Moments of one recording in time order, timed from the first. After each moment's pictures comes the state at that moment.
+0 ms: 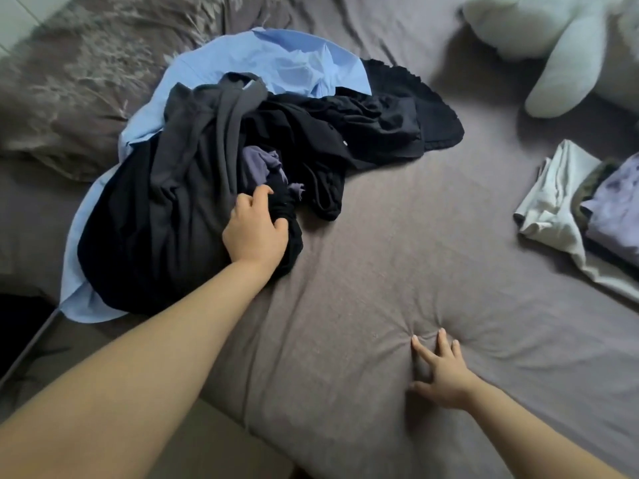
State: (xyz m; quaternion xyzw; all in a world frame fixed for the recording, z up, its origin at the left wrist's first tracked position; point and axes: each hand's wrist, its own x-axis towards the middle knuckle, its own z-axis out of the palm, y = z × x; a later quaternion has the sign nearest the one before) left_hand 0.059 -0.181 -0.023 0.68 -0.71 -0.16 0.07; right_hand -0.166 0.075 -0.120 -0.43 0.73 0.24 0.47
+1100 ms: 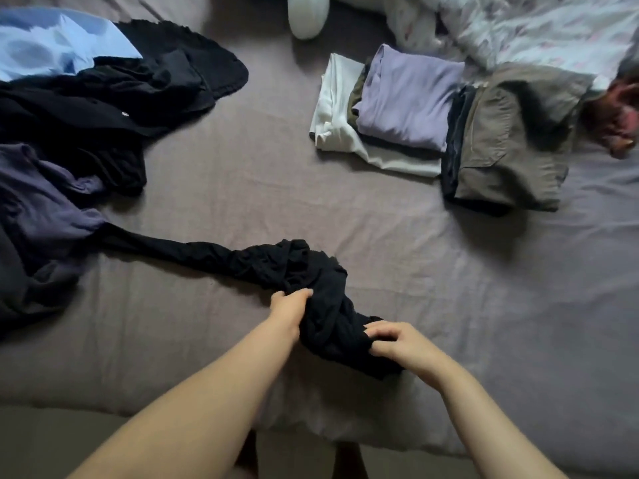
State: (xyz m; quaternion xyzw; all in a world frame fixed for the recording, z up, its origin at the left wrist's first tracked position) left_hand -0.143 0.116 -0.089 0.68 -0.24 -0.70 -0.03; right_hand -0.258 0.282 -0.030 -0.10 0.72 -0.27 0.63
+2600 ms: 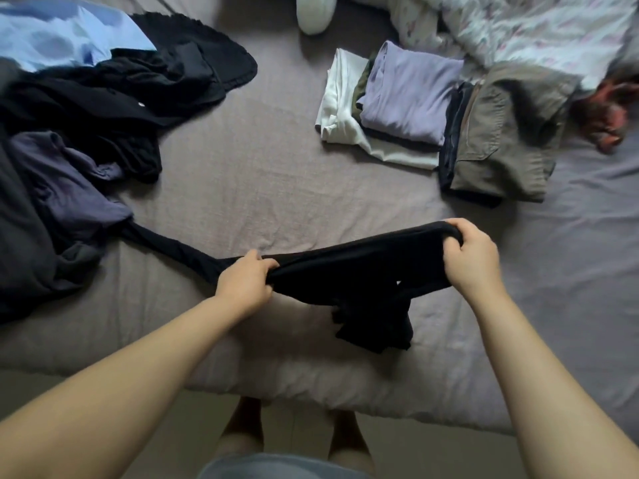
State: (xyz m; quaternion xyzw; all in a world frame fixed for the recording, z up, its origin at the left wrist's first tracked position) left_hand -0.080 0.056 -0.022 0.35 -0.87 -0.26 -0.22; right_hand -0.328 0.248 0.052 -0.19 0.93 -0.24 0.18
